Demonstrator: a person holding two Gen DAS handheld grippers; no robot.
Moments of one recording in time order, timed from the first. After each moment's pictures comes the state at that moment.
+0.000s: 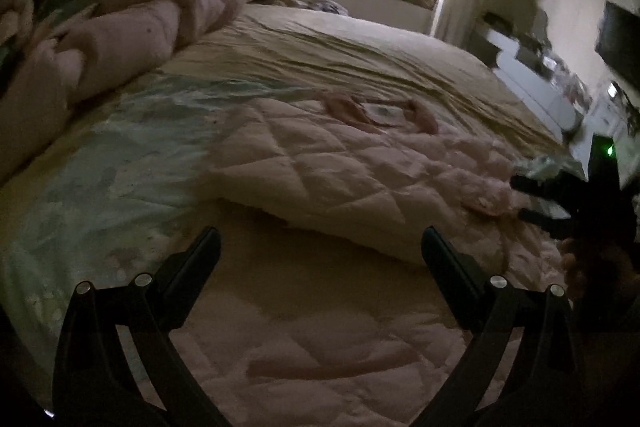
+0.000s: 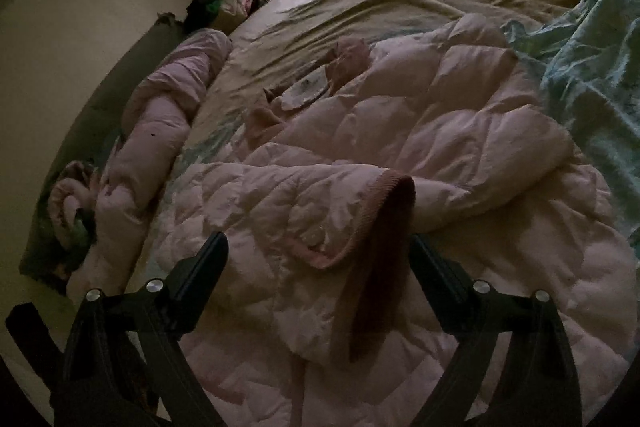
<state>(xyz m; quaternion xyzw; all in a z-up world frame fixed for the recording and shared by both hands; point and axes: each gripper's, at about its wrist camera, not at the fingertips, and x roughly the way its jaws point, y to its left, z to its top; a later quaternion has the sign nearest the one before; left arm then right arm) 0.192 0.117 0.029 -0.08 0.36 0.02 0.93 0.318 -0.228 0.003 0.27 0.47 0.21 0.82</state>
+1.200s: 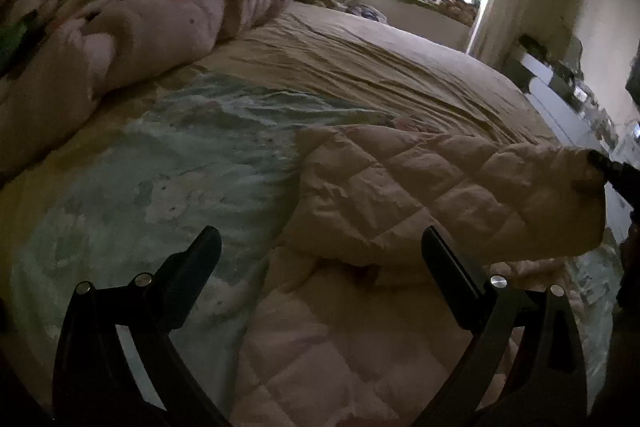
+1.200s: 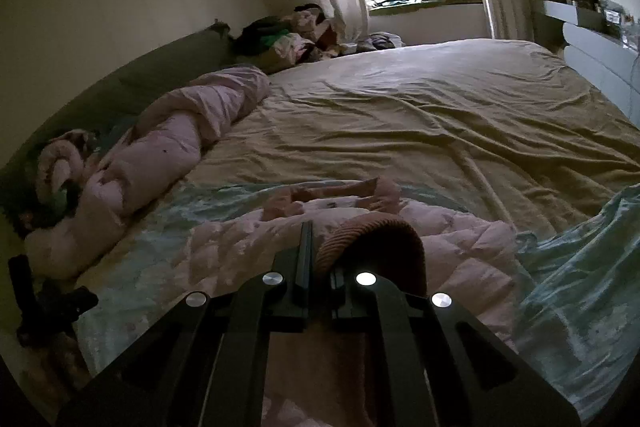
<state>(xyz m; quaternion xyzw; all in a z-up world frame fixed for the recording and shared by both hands) 0.241 0.198 0.032 -0.11 0.36 0.05 0.92 0.379 -0.227 0.103 0.12 0.33 0.24 0.91</state>
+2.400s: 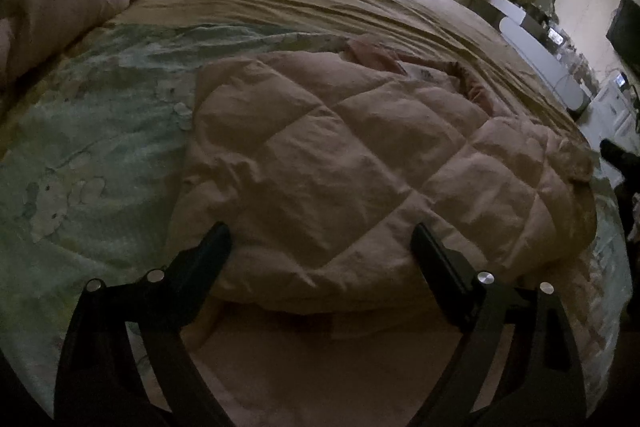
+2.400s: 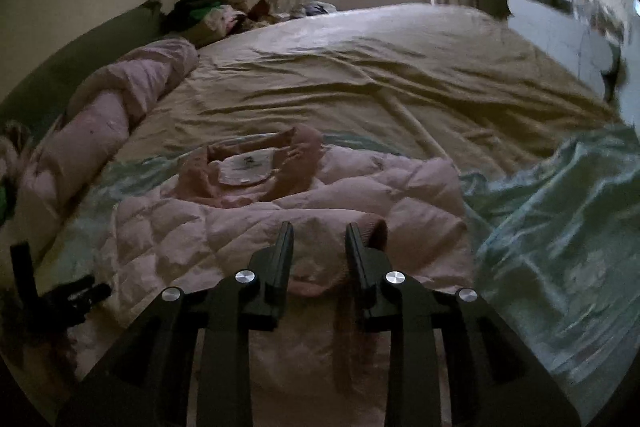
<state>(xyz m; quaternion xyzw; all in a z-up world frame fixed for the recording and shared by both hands) 0.335 0.159 -0.056 -0.09 0.45 -0.04 0.89 0.374 -0.223 0.045 0.08 0.39 0.13 0.91</state>
